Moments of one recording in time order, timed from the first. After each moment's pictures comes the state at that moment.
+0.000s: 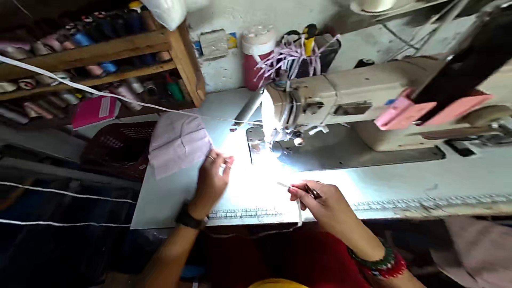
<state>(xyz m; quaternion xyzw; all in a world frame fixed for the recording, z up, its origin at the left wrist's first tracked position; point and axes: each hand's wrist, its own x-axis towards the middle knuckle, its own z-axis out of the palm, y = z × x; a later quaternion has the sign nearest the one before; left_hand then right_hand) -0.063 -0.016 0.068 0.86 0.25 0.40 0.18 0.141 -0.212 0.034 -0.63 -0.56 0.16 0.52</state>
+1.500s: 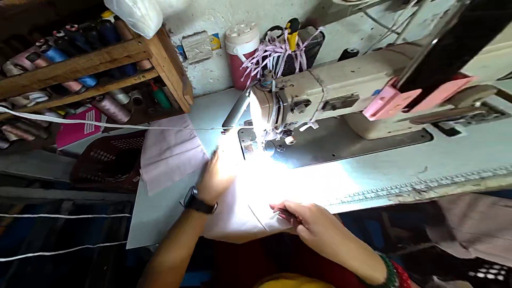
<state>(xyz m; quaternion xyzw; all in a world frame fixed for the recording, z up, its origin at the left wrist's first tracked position) -0.024 0.004 0.064 0.93 0.31 0.10 0.17 0.113 -0.238 0.022 -0.70 -0.61 0.18 0.33</state>
